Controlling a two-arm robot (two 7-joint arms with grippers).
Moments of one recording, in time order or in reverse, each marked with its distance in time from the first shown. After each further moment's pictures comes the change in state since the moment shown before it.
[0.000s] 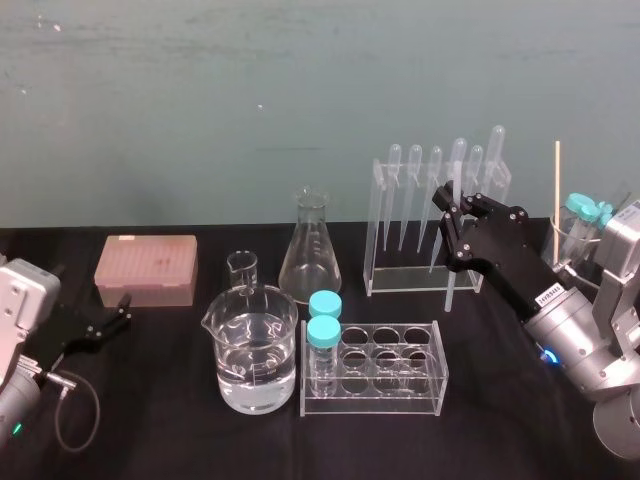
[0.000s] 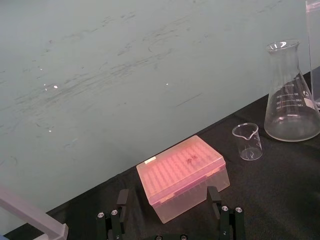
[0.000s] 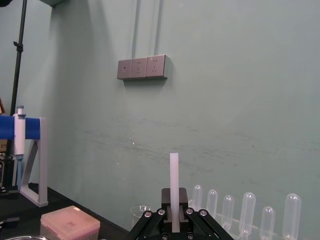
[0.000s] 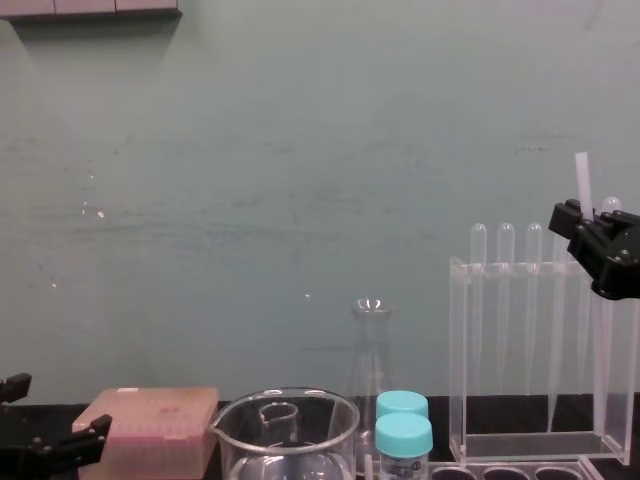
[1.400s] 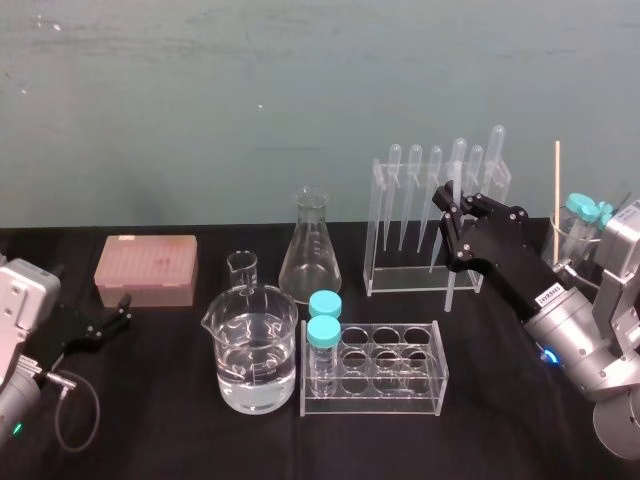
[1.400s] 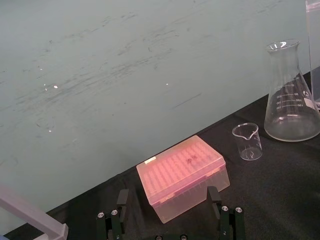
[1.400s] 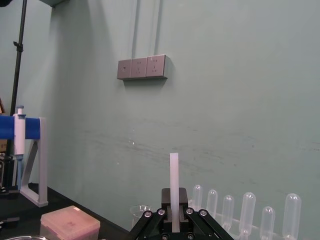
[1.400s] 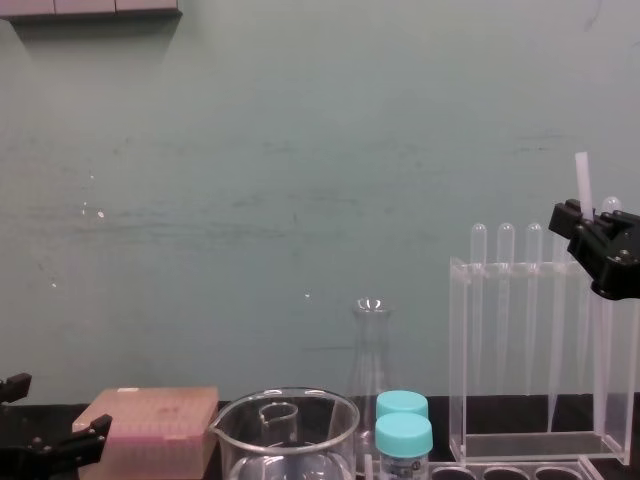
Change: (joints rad) left arm 0.000 0.000 0.000 0.000 0.000 0.000 0.000; right arm 0.000 0.000 0.000 0.000 0.000 0.000 0.000
